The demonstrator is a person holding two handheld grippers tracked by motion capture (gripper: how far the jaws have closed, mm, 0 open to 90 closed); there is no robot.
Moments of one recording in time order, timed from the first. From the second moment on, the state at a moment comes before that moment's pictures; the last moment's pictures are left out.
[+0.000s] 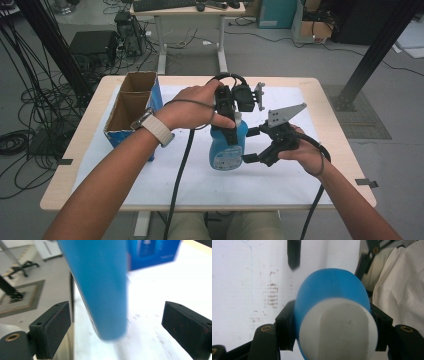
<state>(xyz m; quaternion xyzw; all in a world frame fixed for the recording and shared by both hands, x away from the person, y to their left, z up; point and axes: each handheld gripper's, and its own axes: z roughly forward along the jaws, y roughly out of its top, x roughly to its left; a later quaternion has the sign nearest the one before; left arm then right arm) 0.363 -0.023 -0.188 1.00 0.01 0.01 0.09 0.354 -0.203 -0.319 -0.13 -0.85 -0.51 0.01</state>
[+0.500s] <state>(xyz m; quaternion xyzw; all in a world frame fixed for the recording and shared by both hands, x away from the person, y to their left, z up) 0.384 -0.008 -0.173 0.99 0.13 0.03 0.10 0.361 -0.246 -0.314 -0.18 -0.89 -0.42 -0.04</state>
